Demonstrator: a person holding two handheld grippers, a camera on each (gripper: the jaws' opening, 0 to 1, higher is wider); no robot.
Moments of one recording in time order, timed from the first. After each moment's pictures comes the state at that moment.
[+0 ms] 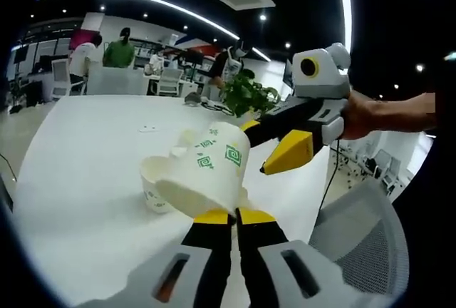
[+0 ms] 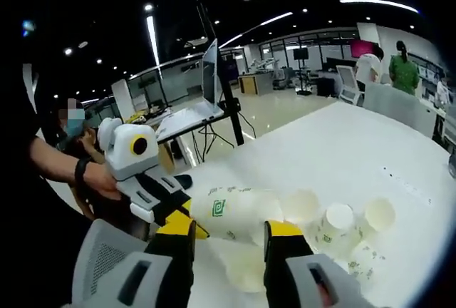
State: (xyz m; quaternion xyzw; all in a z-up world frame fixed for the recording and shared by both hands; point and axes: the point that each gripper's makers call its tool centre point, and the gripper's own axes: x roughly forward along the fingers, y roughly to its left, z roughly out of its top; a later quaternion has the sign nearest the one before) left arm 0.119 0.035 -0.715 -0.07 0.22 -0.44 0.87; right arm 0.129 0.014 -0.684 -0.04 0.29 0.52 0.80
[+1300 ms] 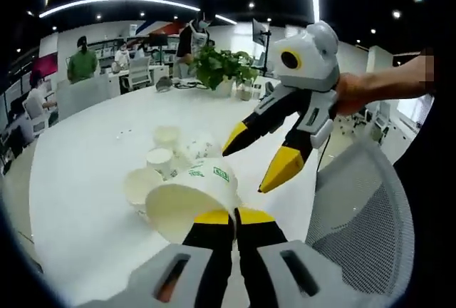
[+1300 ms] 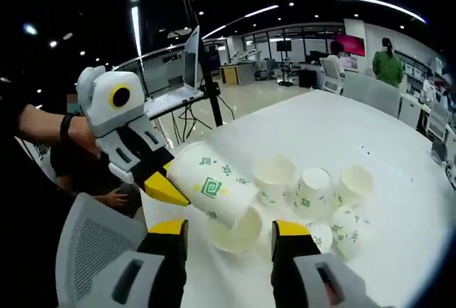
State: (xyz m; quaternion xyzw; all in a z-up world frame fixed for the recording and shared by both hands) left arm 0.115 0.007 -0.718 0.08 0.25 -0.50 0.82; right arm 0.125 -0.035 -0.725 -0.07 0.31 0.47 0.82
